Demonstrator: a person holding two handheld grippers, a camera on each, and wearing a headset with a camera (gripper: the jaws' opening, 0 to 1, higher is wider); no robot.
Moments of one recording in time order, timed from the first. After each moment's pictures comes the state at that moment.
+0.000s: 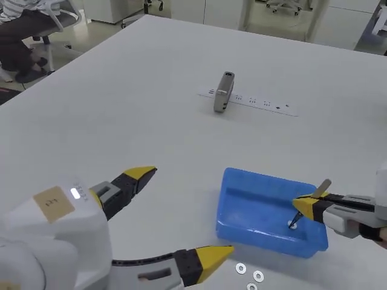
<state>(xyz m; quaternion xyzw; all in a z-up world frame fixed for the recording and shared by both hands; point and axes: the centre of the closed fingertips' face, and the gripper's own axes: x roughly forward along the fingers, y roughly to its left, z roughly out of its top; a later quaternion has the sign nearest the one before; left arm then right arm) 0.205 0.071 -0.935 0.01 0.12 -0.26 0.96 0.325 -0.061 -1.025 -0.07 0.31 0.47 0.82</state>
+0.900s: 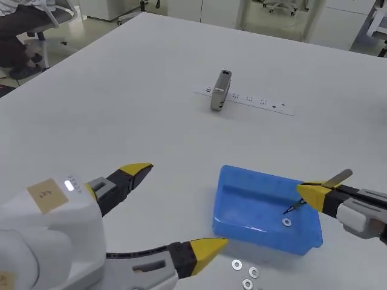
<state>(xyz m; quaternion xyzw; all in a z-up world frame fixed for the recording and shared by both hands) 0.204 0.075 -0.935 0.01 0.11 -0.26 0.96 0.287 -0.053 -0.956 0.02 0.24 0.49 0.84</state>
